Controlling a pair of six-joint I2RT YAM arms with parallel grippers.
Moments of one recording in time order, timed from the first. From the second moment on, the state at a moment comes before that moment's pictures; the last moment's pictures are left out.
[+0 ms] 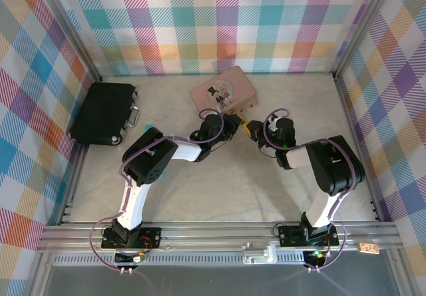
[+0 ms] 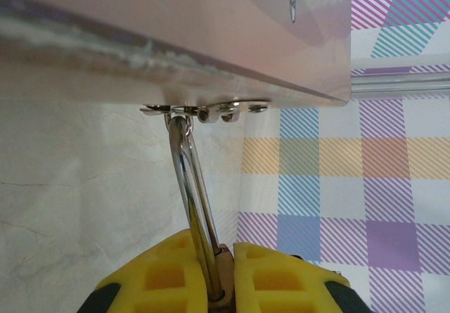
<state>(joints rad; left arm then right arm) -0.71 2.13 1.14 0.78 0.09 -1.45 0.30 1.76 0.61 0.88 -0.49 1.45</state>
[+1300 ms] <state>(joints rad) -0.69 2.24 1.12 1.13 0.00 -1.42 0.49 1.81 0.63 1.02 0.00 2.10</state>
